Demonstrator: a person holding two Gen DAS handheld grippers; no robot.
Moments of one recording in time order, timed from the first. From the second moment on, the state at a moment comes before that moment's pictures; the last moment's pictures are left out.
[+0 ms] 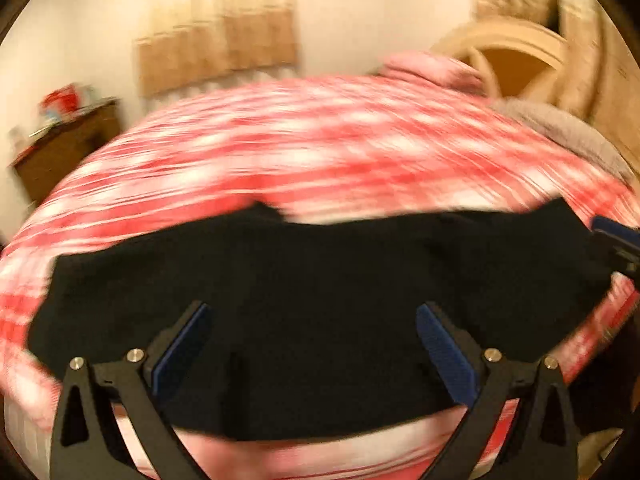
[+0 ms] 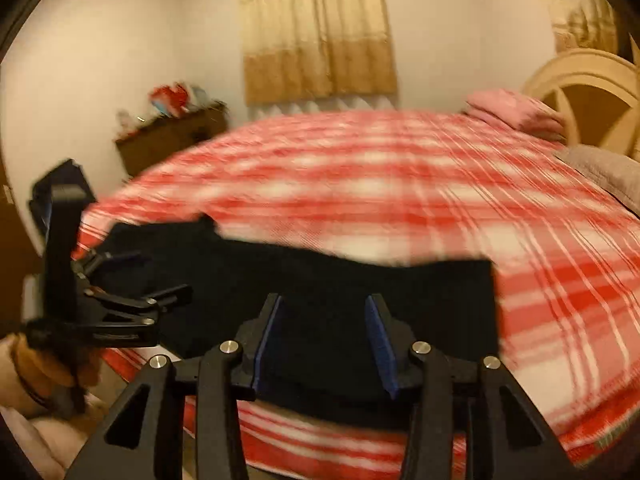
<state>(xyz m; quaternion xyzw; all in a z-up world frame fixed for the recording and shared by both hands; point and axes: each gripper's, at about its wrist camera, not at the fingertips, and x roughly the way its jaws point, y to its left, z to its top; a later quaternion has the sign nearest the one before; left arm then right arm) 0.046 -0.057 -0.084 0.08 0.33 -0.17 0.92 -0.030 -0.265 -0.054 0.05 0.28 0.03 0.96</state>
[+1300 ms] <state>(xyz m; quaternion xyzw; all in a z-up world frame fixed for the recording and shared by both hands) 0.098 0.150 -0.124 -0.27 0.35 0.01 0.90 0.032 -0.206 -0.135 0.13 0.35 0.12 0.92</state>
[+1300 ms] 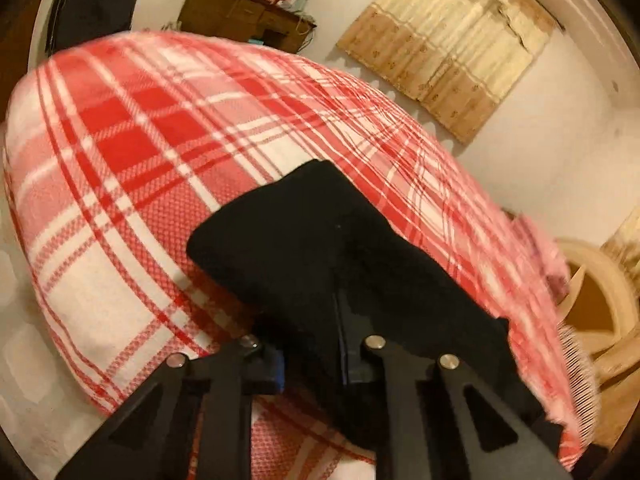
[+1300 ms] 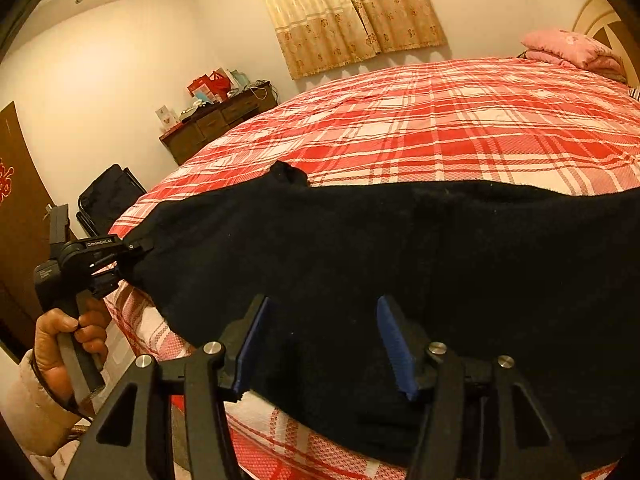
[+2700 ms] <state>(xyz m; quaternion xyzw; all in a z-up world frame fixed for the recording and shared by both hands) 0.015 -0.062 -0.060 0.10 0.25 -0.27 0.92 0.014 -0.330 -0.112 0.29 0.33 0.07 0.90</state>
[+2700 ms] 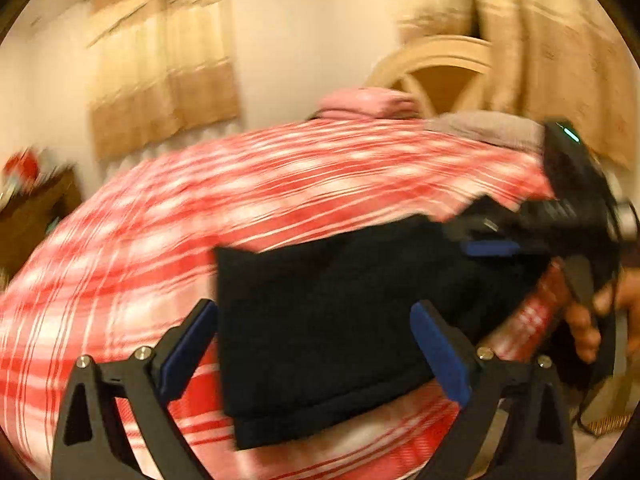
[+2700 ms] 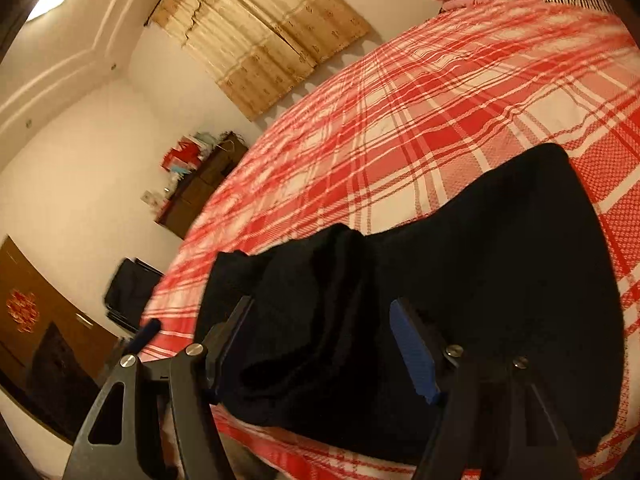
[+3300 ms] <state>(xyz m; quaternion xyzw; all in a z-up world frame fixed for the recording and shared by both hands) 0.037 -0.014 -0.074 0.02 0.30 -0.22 0.93 0.004 -0.273 -0.077 0.07 0.34 0.09 0.93</state>
